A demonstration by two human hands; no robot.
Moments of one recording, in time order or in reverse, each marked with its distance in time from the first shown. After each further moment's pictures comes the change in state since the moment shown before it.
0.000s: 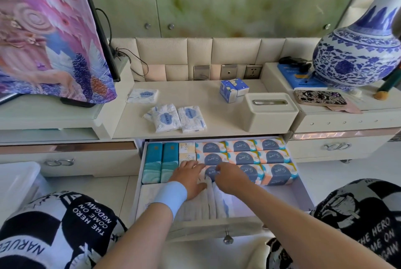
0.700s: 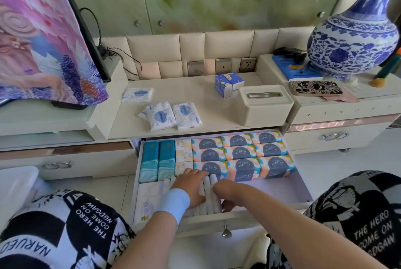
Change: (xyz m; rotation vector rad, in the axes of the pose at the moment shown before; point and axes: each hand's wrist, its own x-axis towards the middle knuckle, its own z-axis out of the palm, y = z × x) left_hand -0.001 0.012 0.028 0.041 -0.072 0.036; right_hand -0.011 0.018 0.028 0.486 -0.403 0.292
